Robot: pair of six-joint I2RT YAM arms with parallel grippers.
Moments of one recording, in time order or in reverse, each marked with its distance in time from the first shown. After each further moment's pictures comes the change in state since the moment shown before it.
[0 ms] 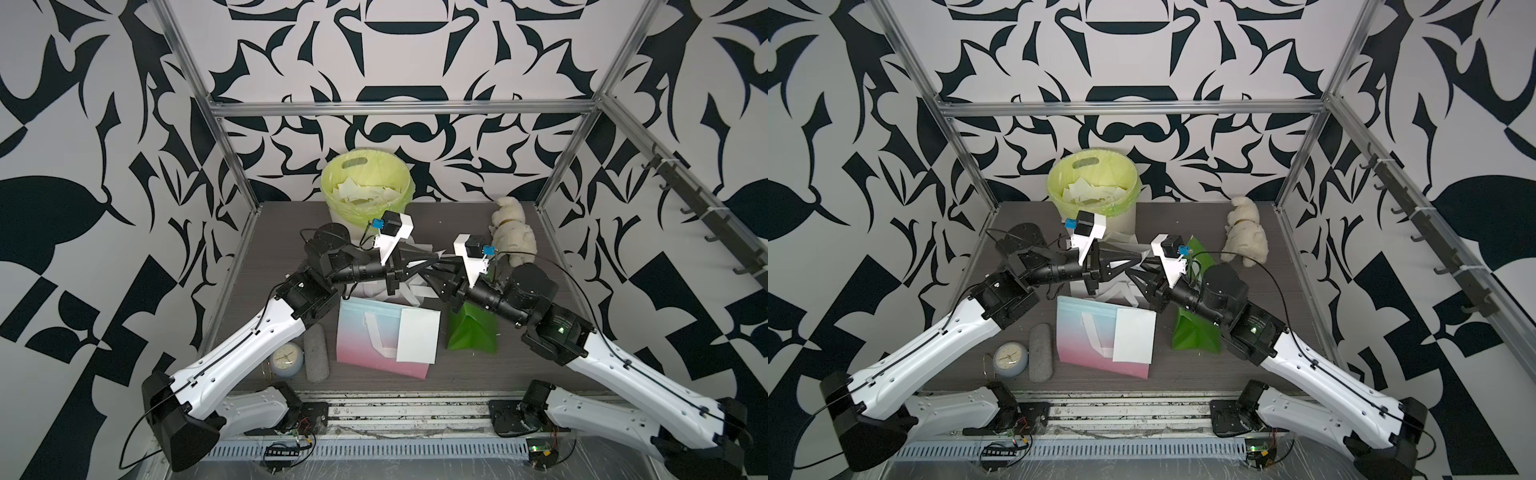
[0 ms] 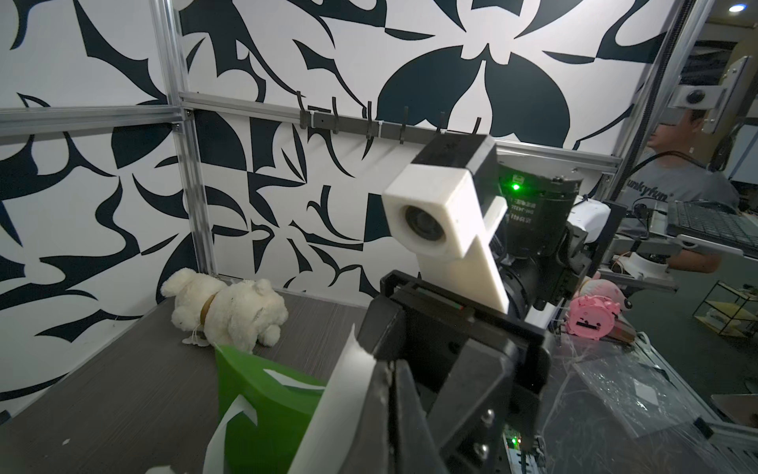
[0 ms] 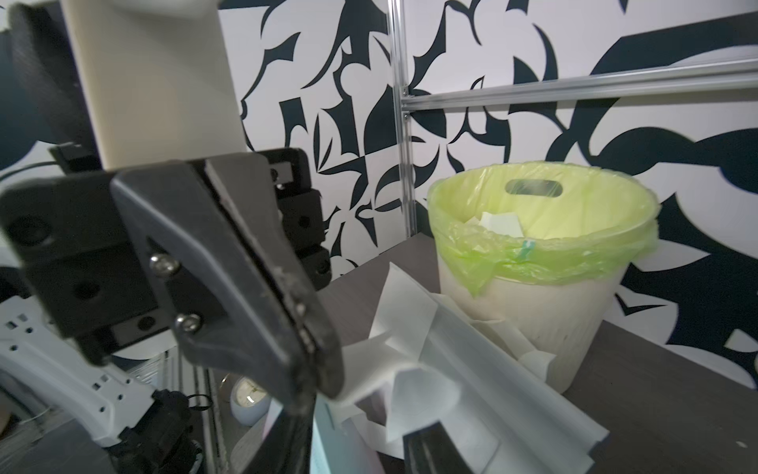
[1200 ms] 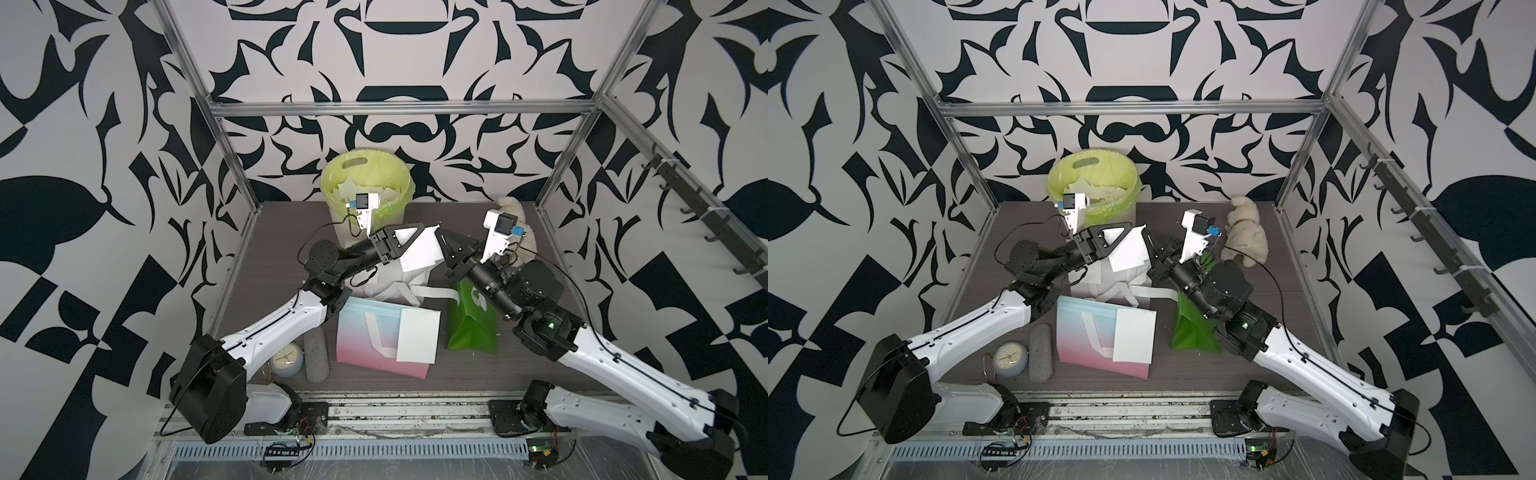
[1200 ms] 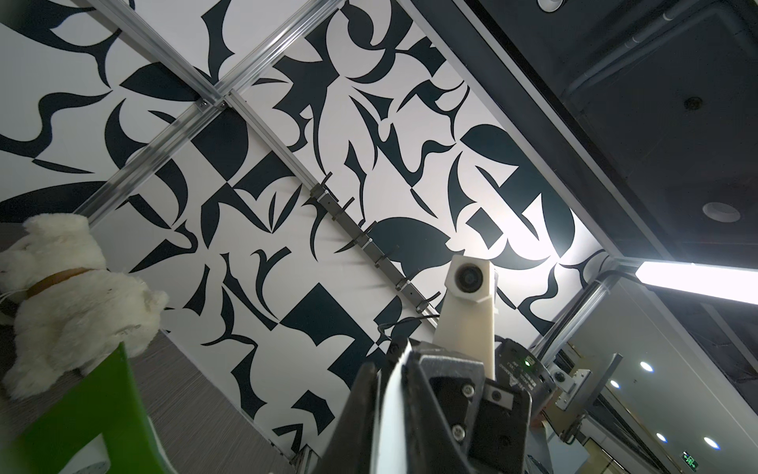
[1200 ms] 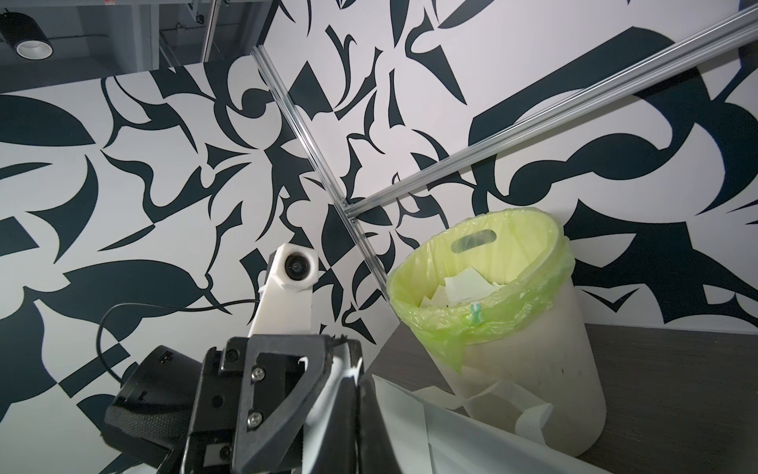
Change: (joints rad) left arm 0.115 0.167 -0.237 0.866 -0.108 -1.049; right arm 0.000 0.049 0.000 0.277 0.310 0.353
